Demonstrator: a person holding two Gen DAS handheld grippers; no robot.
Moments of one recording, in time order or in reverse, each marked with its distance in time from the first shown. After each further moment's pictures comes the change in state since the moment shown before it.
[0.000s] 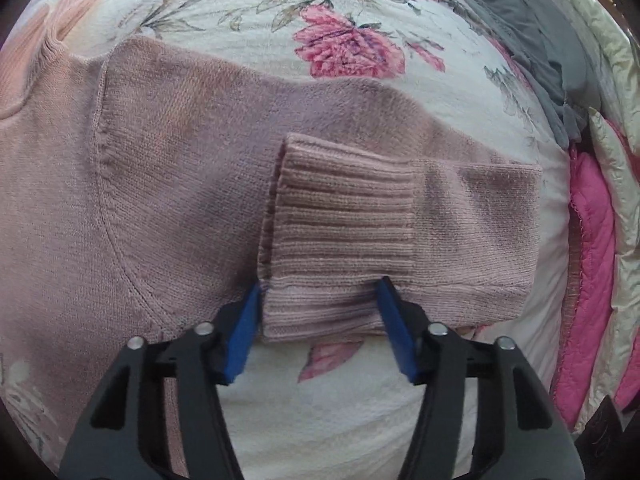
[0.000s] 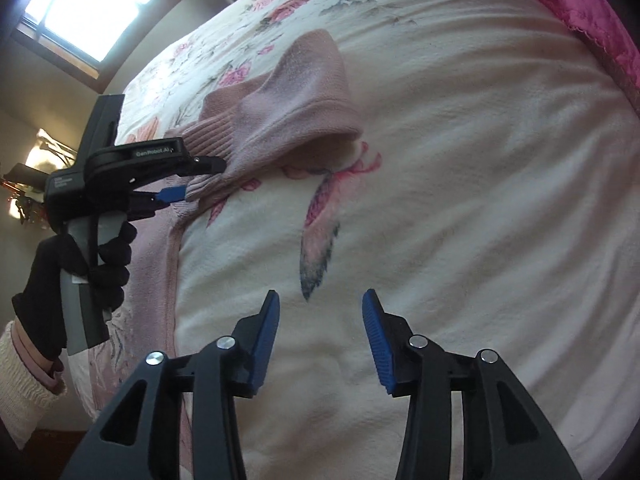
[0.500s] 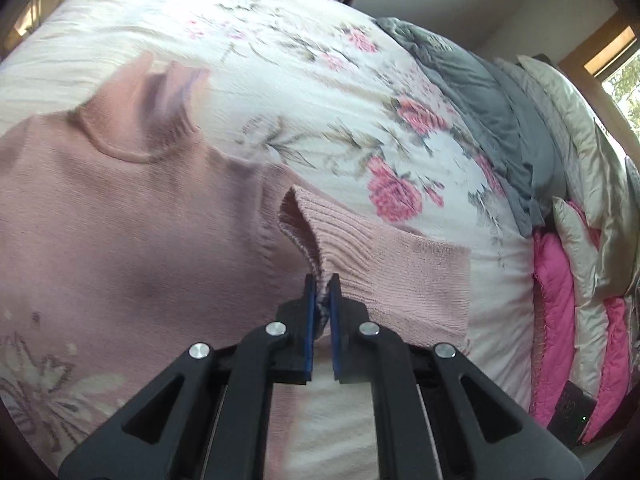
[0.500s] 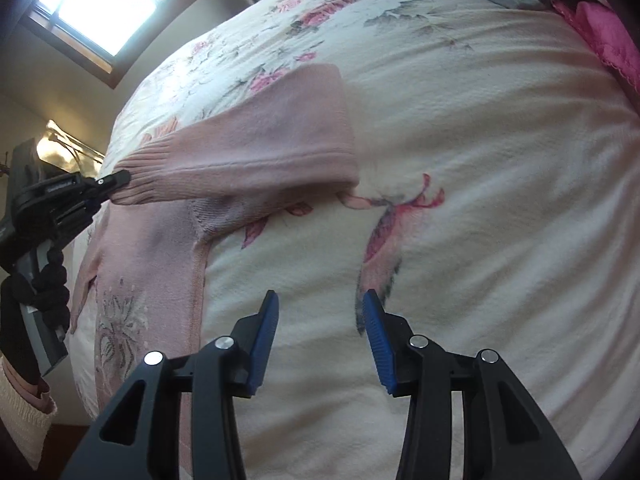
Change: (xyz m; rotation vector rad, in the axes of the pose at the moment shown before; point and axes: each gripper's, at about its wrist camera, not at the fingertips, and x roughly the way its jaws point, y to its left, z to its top) left arm -0.138 0.097 -0.008 -0.102 -0.297 -0.041; right arm 0.015 0.053 0.022 -0.055 -0.019 0.025
